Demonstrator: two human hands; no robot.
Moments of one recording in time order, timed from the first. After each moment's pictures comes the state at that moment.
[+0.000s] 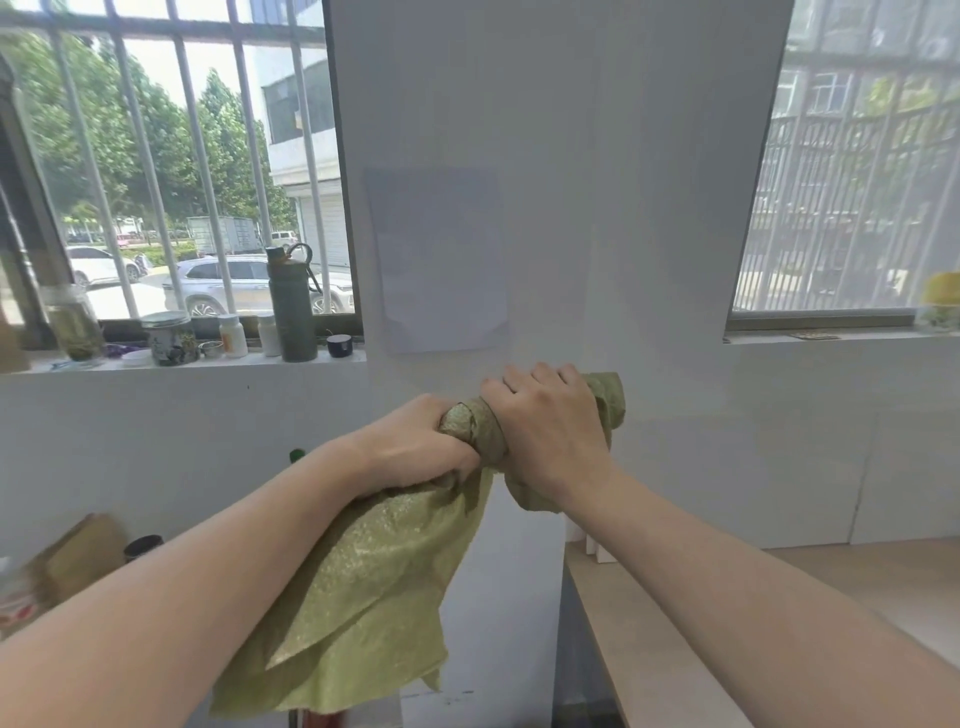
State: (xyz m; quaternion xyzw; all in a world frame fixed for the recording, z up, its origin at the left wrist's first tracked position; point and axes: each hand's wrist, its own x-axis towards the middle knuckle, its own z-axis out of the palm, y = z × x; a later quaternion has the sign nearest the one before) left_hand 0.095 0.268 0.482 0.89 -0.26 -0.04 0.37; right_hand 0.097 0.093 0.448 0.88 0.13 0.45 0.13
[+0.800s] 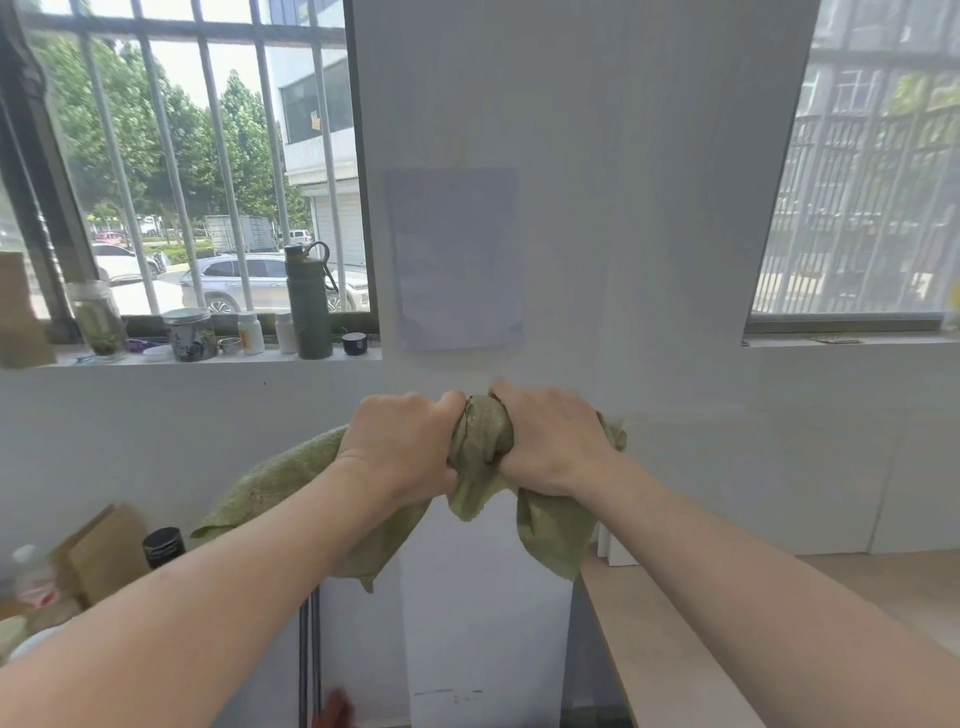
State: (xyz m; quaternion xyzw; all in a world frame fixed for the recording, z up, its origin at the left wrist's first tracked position) left_hand 0.109 0.283 0.457 0.93 -0.23 0.29 -0.07; right_hand 0.094 0.104 0.462 0.97 0.12 0.21 -0.05
